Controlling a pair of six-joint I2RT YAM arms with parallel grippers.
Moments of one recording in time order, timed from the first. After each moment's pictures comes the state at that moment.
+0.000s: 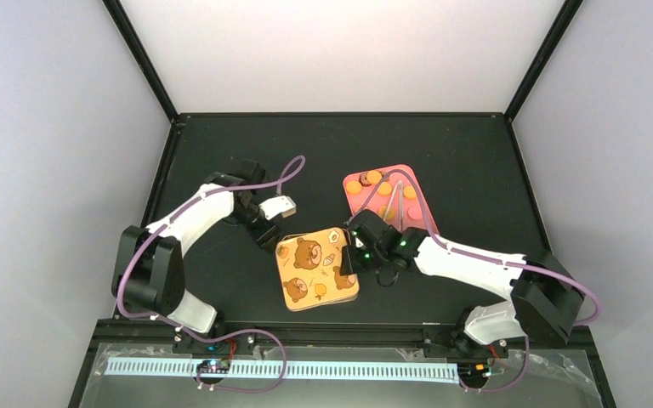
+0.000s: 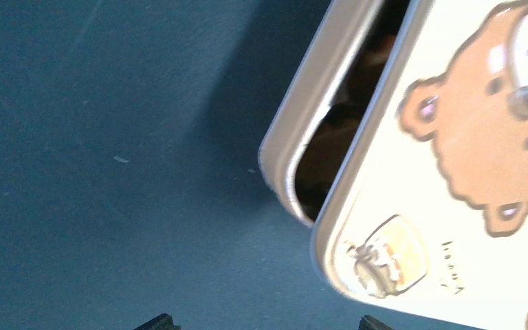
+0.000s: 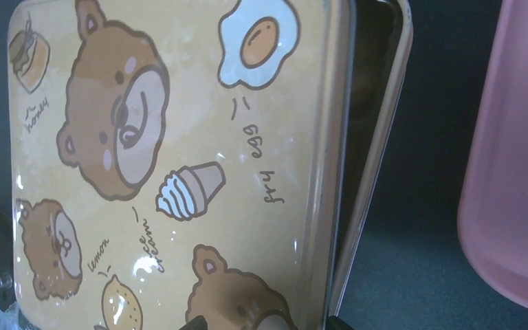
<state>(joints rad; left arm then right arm) -0.30 1.53 1.03 -0.93 0.29 0.58 0.95 1.36 0.80 -0.44 -0.11 0.70</state>
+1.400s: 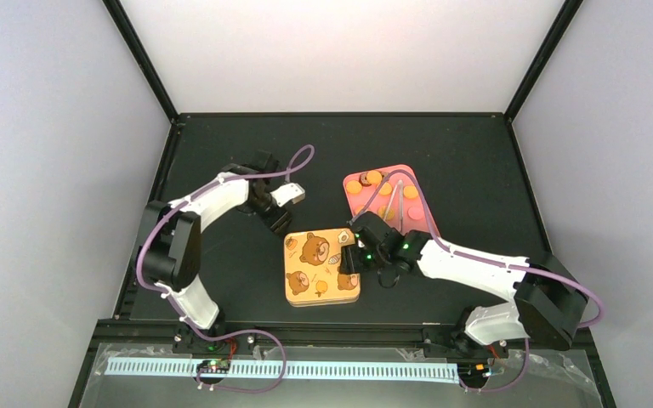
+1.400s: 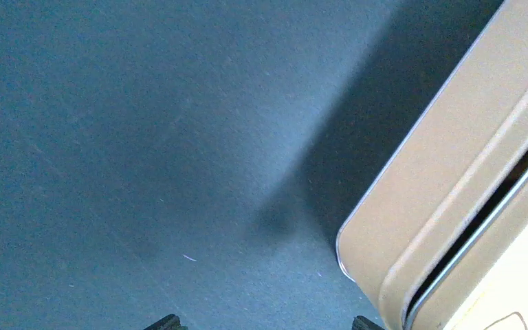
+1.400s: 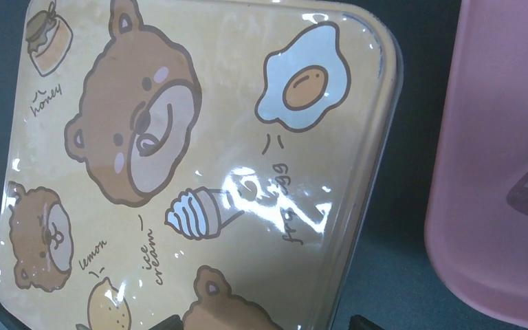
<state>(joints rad) -0.33 1.69 1.12 -0.80 0.26 0.47 0.96 1.34 0.77 -0.40 -0.04 0.68</state>
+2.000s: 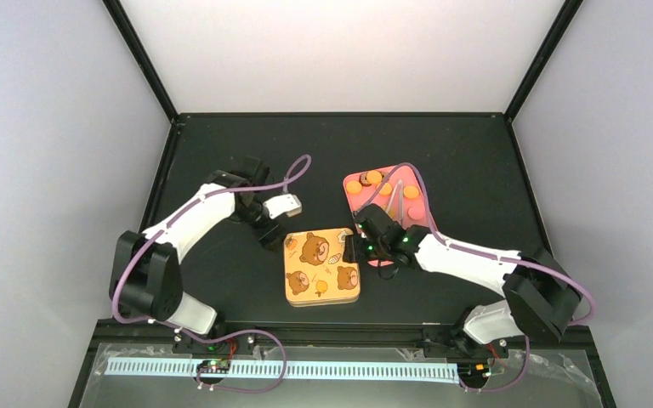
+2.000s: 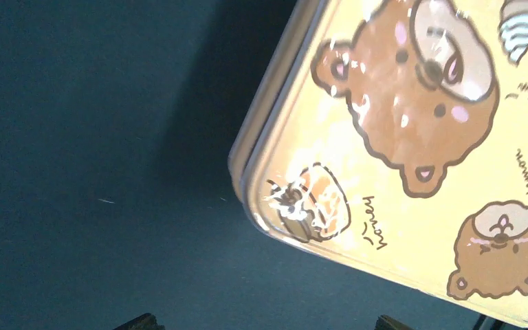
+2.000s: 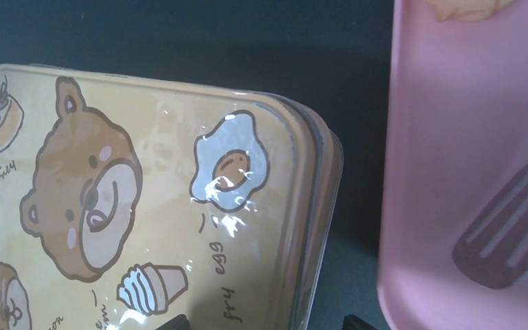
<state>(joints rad) -0.34 1.47 1.09 -0.96 0.35 0.62 0.88 1.40 0.77 -0.32 -0.02 0.67</state>
